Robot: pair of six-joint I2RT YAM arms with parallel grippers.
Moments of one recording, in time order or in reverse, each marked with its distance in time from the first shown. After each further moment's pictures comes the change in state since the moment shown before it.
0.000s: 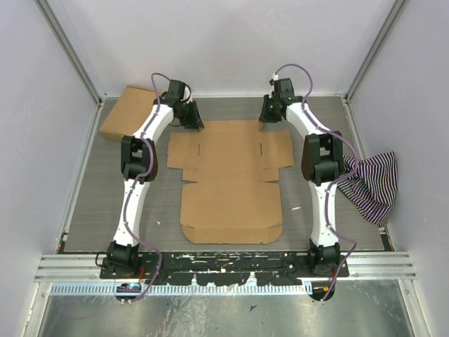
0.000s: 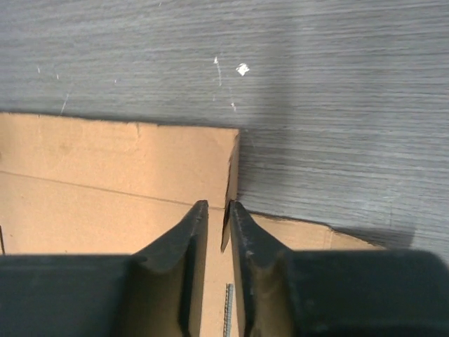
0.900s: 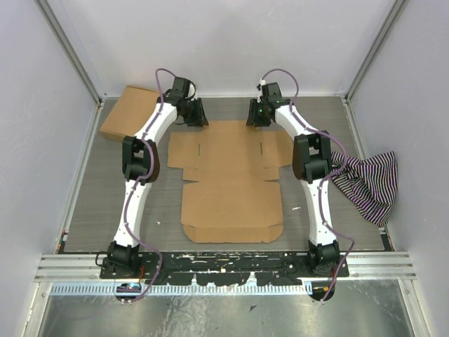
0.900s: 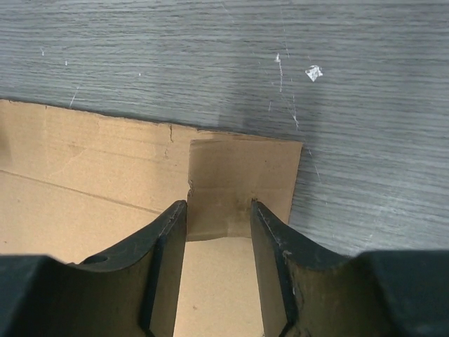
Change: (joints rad) left arm -0.039 -0.035 0.006 -0.012 -0.027 0.023; right arm 0.064 0.125 0.101 -0.014 -0.019 -0.007
